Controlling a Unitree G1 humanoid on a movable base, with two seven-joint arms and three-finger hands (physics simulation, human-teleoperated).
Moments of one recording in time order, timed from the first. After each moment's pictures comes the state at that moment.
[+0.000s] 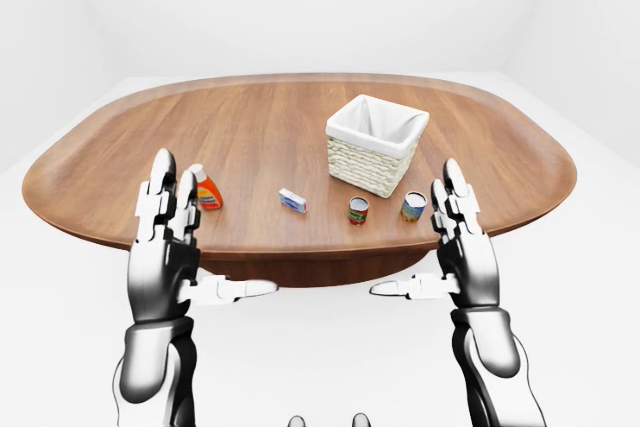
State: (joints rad) left arm 0.18 0.00 0.15 -0.68 -0.07 0.09 -0.13; right arm 0.20 -0.01 0.07 -0.59 -0.12 0.09 0.00
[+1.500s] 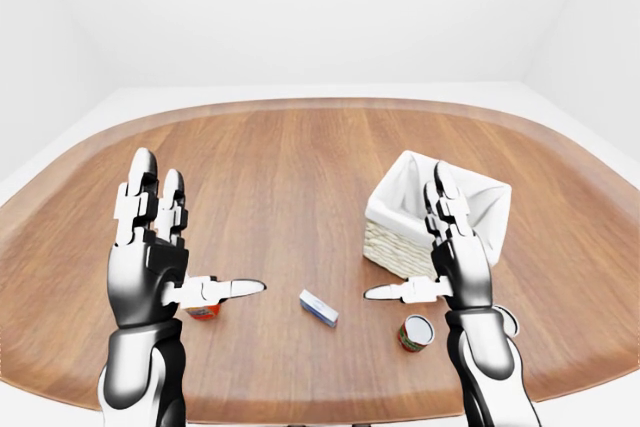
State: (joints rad) left arm 0.18 -0.01 0.22 -0.69 -0.16 0.09 -0.14; right arm 0.21 -0.01 0.11 -0.59 -0.15 0.09 0.00
